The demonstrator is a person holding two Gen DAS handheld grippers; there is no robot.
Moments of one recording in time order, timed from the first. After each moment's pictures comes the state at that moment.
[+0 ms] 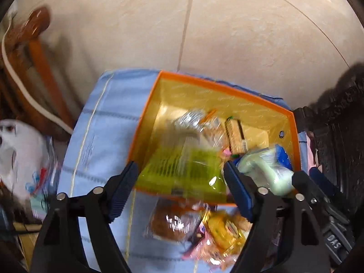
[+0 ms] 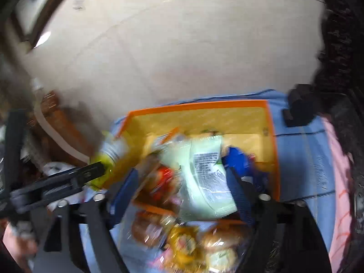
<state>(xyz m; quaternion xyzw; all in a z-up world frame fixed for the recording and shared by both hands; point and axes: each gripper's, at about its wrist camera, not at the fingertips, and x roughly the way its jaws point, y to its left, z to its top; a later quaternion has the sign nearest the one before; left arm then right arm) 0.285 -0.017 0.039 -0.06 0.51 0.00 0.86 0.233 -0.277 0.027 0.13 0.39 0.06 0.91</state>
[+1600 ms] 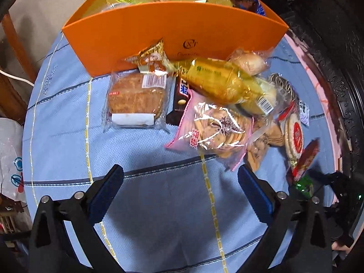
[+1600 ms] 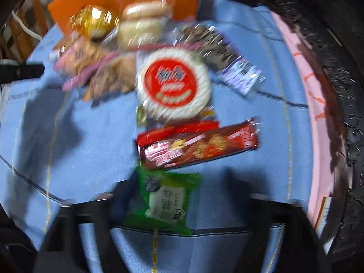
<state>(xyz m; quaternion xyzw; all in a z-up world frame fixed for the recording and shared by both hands) 0.109 -0.061 -0.106 0.05 0.58 -0.12 0.80 -0.006 -0.304 -0.161 -0.02 0.58 0.01 0.82</state>
